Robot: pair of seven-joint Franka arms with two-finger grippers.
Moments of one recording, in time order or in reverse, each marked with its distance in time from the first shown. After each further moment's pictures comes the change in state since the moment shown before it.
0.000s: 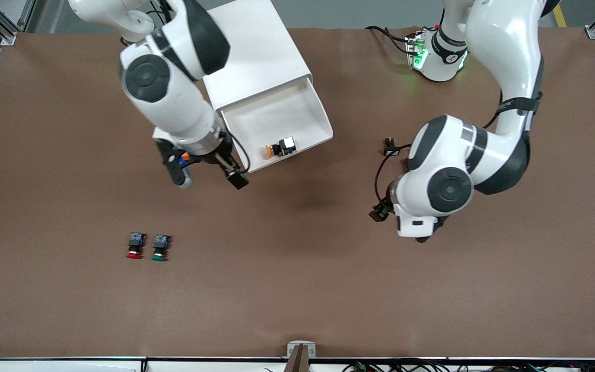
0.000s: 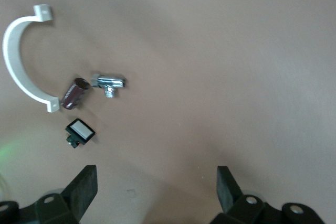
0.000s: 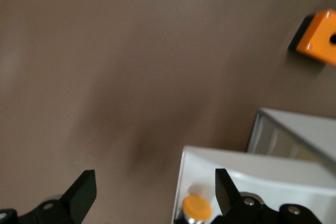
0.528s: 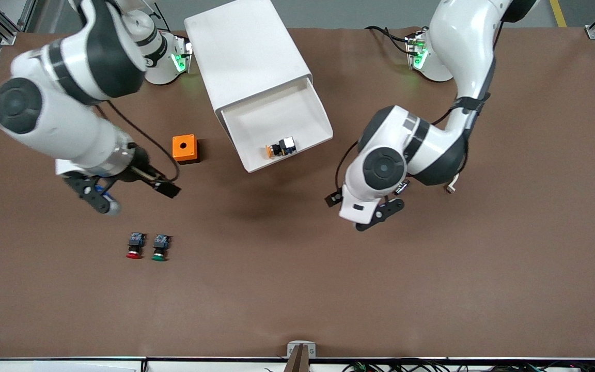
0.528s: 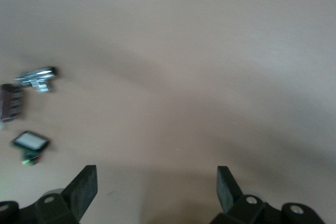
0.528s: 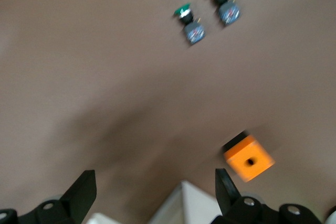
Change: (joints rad) left arm -0.143 0.044 -0.006 -0.011 0.002 0.169 0.157; right arm -0.255 -0.047 -0.006 0.029 -0.037 -0.185 -0.693
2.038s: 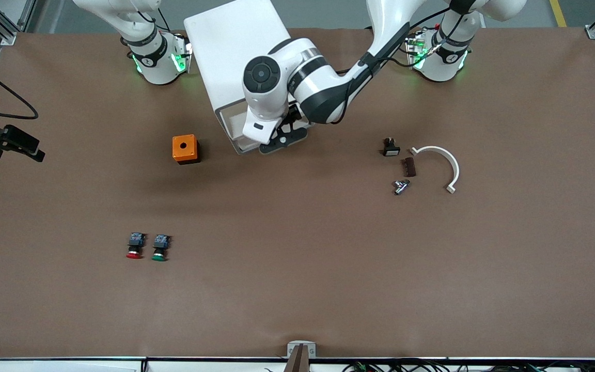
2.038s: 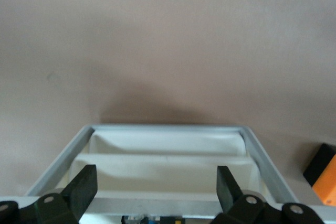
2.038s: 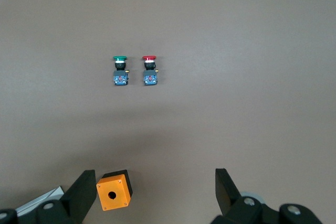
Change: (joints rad) left arm -0.220 0.001 -0.205 -0.007 0.058 -0.001 -0.346; right arm -0.323 -0.263 0.004 -0.167 -0.103 0.019 -0.747
